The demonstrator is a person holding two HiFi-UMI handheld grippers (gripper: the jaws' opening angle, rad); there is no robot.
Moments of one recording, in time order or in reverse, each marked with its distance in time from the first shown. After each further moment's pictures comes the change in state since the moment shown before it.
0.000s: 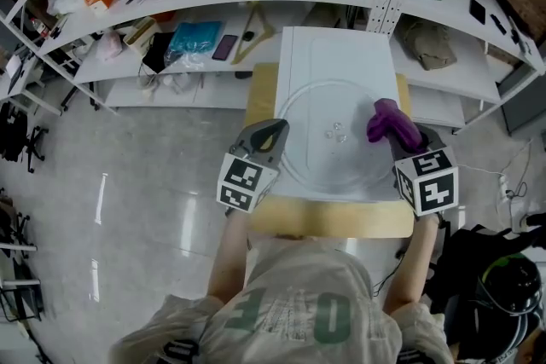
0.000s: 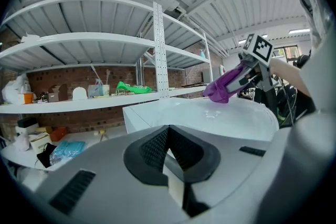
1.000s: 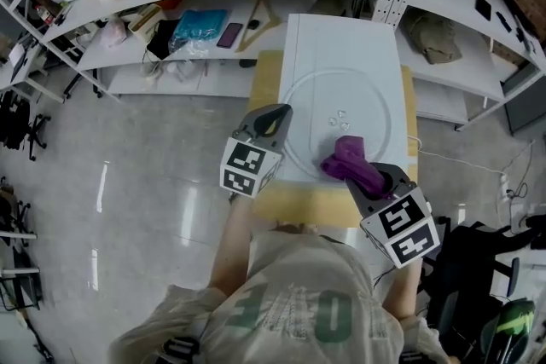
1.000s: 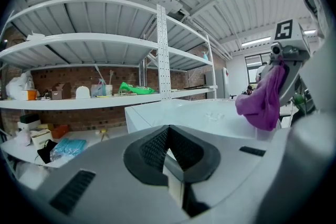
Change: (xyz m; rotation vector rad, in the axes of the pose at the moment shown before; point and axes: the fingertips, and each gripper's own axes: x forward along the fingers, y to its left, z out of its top) left arm -0.001 0.000 0.003 -0.031 -0.025 0.027; right arm -0.049 0.141 -0.018 -0.127 0.011 0.367
